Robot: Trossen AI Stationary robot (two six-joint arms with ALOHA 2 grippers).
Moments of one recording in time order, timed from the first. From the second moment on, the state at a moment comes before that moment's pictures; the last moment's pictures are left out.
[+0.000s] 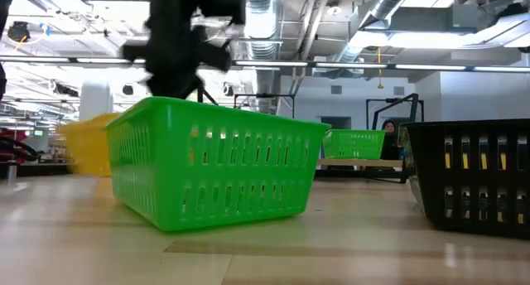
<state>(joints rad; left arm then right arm) -0.04 1.72 1.28 -1.04 -0.12 -0.11 0.20 1.46 2.35 -1.17 -0.01 -0.10</state>
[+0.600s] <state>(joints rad) 0.02 1.70 1.89 -0.88 -0.63 -0.43 0.20 1.47 2.35 -1.21 -0.01 -0.11</state>
